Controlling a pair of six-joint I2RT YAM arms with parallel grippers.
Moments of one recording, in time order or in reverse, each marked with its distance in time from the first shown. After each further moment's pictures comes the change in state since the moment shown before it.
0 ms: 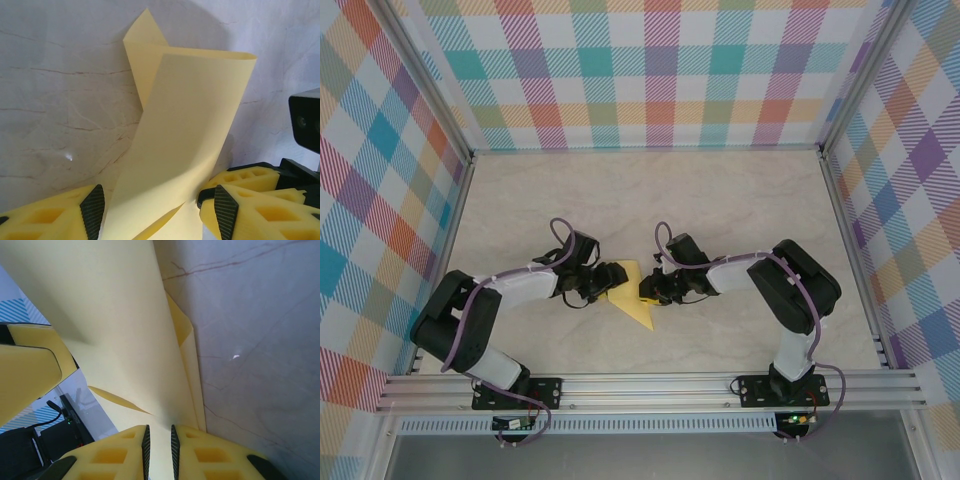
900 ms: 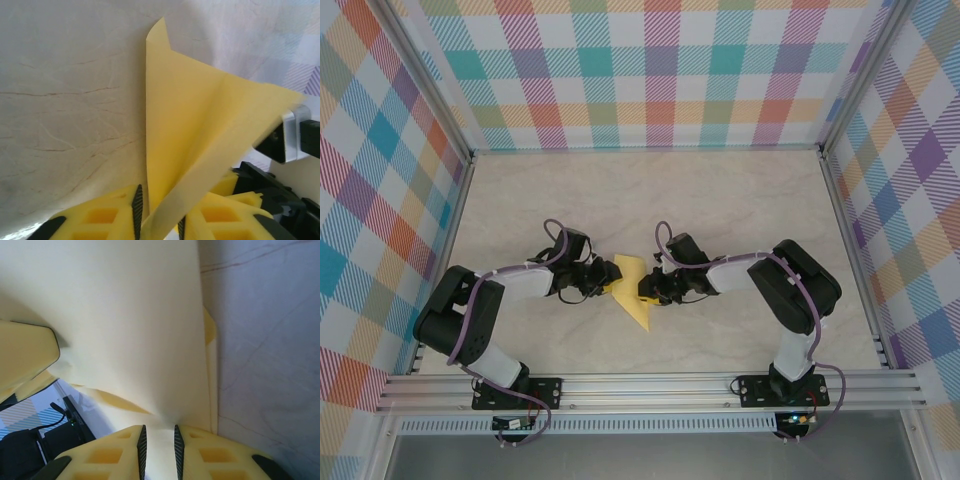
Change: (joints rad) left arm 0.078 0.030 -0.034 0.145 0.169 -0.071; right arm -0.002 -0.003 0.004 -0.002 0.001 0.021
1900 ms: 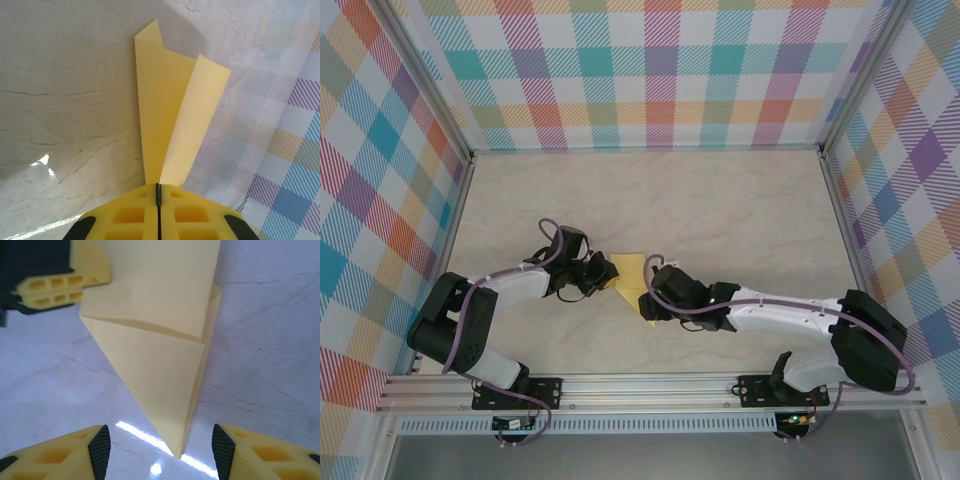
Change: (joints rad) left arm 0.003 -0.050 -0.002 -0.005 -0.020 -0.056; right arm 0.386 -0.446 -0.040 -0.404 0.835 -0.219
